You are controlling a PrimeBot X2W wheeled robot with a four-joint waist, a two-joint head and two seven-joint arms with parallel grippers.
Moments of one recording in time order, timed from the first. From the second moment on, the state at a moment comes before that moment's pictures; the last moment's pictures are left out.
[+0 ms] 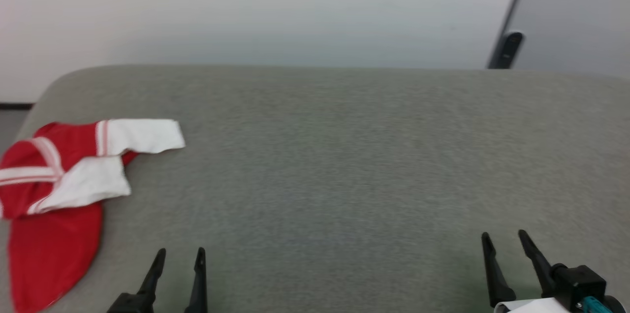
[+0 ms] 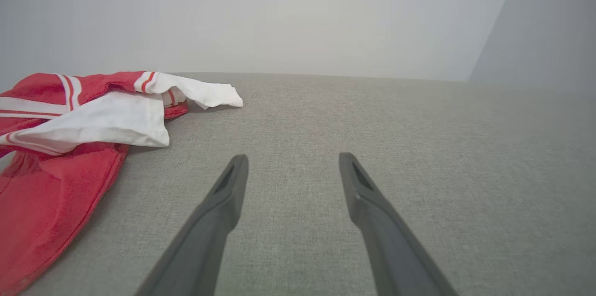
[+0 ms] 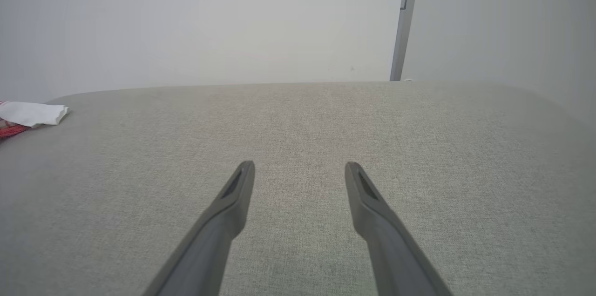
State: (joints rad) left arm 0.09 0.06 0.07 0.16 -0.08 -0.12 -0.26; right arm 0.04 -0.05 0.01 0.18 0.14 0.13 -0.20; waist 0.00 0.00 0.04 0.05
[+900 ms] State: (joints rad) left arm 0.17 0.05 0.07 0.06 -0.25 0.06 -0.26; right arm -0.19 -0.14 0.30 0.25 0.19 0.13 -0.12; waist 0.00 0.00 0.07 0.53
